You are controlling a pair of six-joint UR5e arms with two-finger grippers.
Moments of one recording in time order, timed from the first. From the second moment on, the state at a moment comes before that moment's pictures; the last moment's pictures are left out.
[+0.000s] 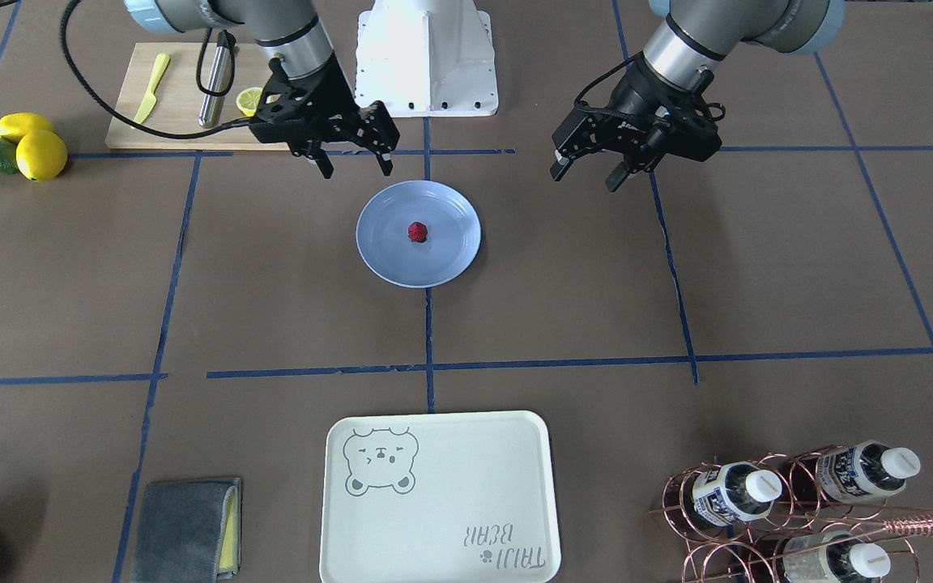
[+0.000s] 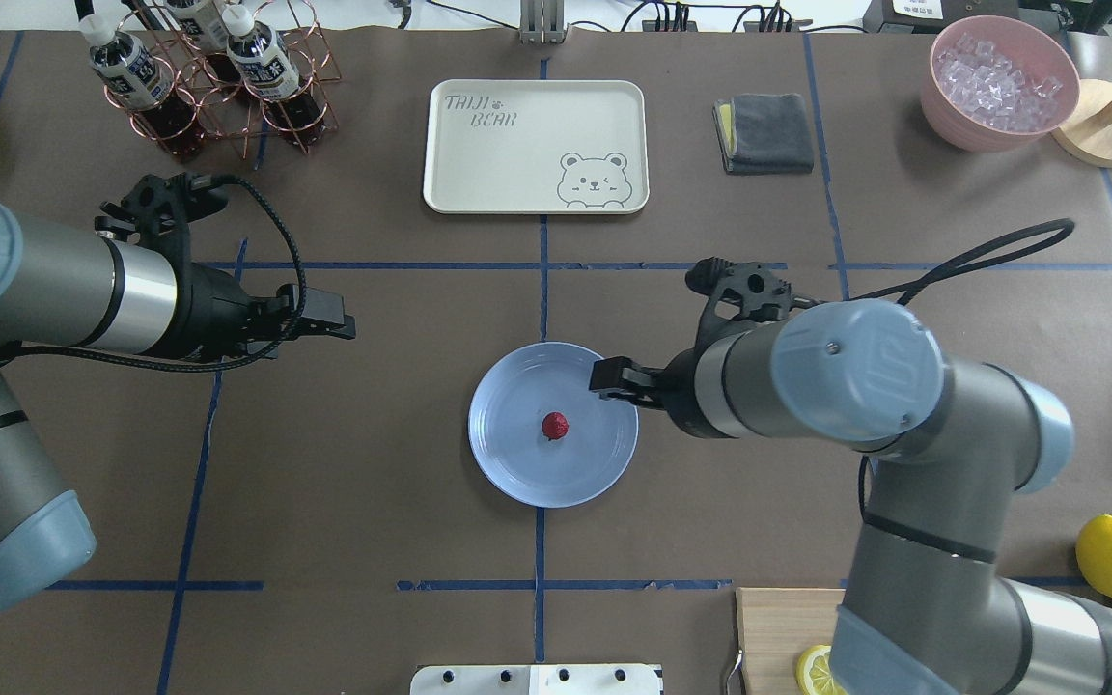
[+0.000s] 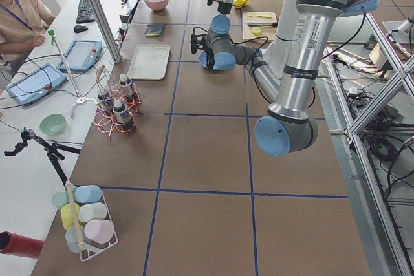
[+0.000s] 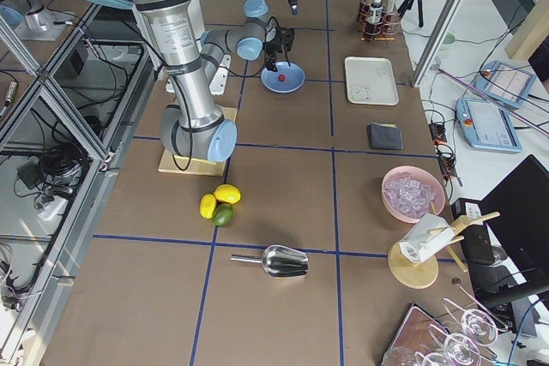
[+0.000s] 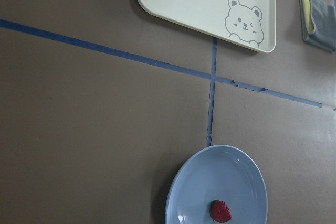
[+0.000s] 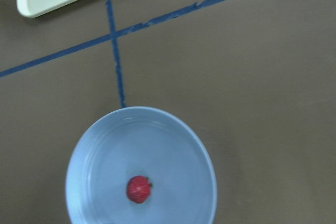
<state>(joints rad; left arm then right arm) -0.69 -1.78 -2.05 -2.02 -1.98 -1.33 0.47 -1.21 2.09 -1.44 1.77 1.52</state>
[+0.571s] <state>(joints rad) -0.97 -1.51 -2.06 -2.03 -2.08 -0.69 0.86 -1.55 2.17 -1.45 2.07 0.94</state>
